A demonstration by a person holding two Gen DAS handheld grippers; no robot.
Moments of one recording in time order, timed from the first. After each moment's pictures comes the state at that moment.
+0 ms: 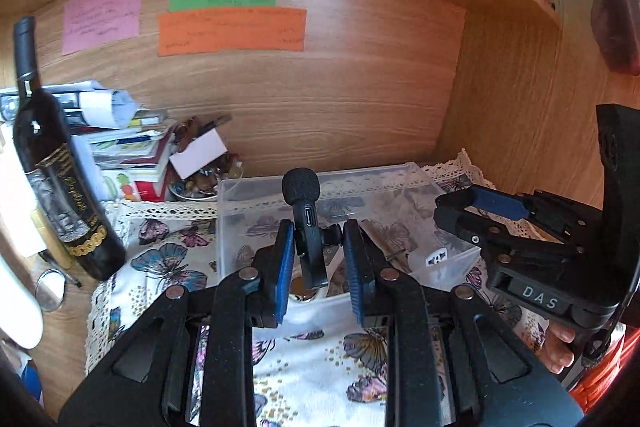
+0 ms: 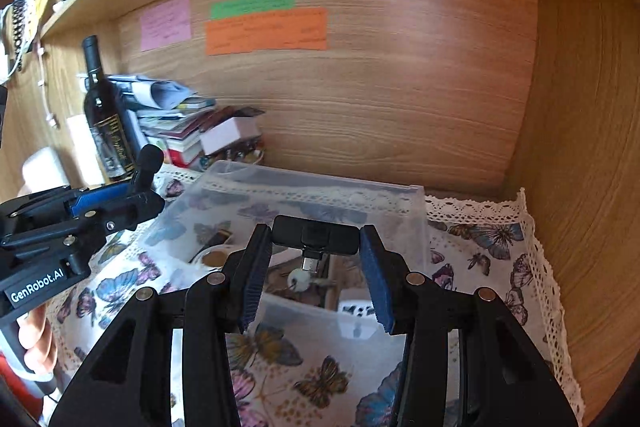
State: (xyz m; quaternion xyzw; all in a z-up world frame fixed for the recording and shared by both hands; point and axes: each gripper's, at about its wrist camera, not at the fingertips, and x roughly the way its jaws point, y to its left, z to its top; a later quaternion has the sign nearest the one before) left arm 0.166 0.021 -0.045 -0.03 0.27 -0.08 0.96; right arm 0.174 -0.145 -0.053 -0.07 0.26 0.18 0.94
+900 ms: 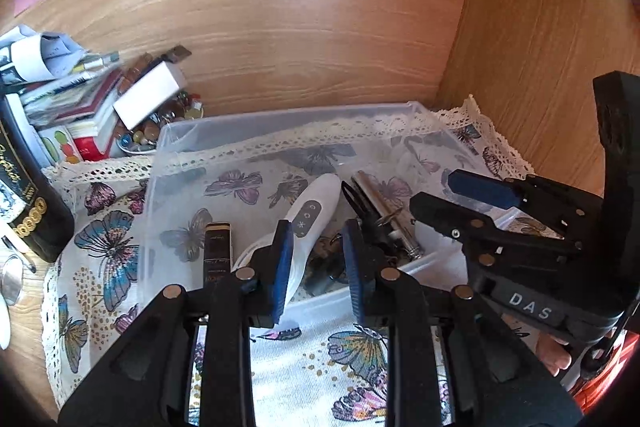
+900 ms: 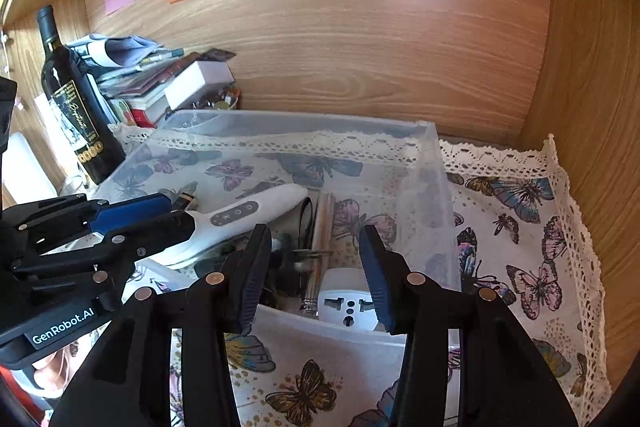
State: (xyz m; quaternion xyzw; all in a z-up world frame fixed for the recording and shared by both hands) left arm 0.208 -0.003 -0.091 -0.03 0.35 -0.10 0.93; right arm 0.211 -0.152 -0.088 -0.06 0.33 0.18 0.92
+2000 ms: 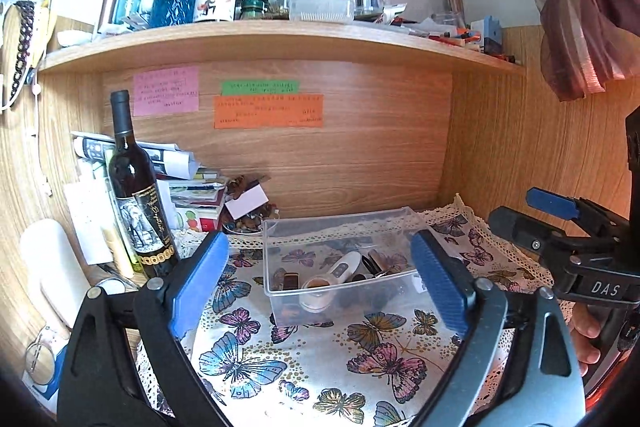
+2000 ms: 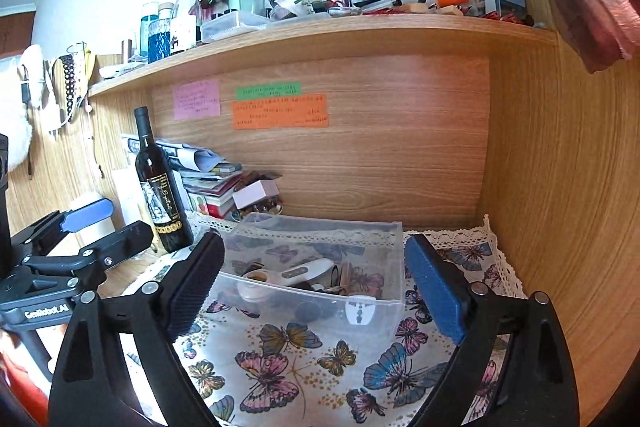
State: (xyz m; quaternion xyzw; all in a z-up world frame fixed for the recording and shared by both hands) left arm 0.040 0.015 -0.006 -0.01 0.15 -0.02 0.99; right arm 0.066 -0.174 -0.004 -0.03 0.15 0.19 0.97
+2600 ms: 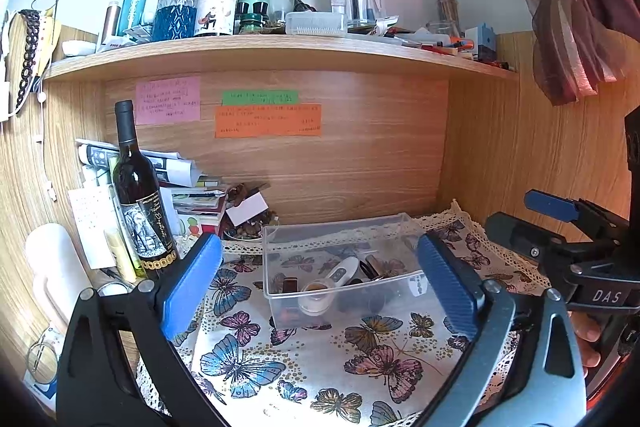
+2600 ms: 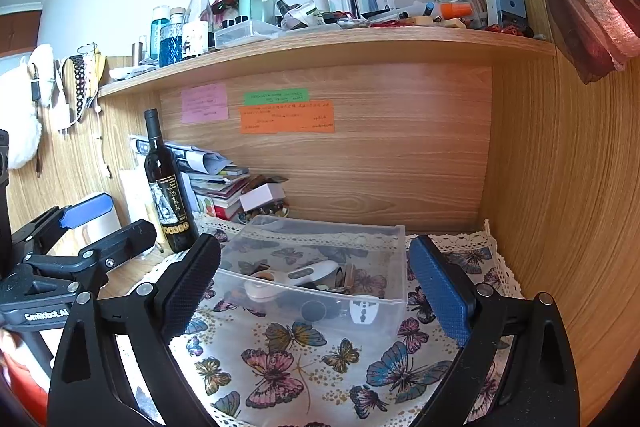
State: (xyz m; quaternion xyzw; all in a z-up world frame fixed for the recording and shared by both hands) left arm 0.030 0.010 -0.003 -0.01 0.13 -0.02 0.99; right arm 0.054 -0.172 -0.003 -0.03 0.14 0.19 0.97
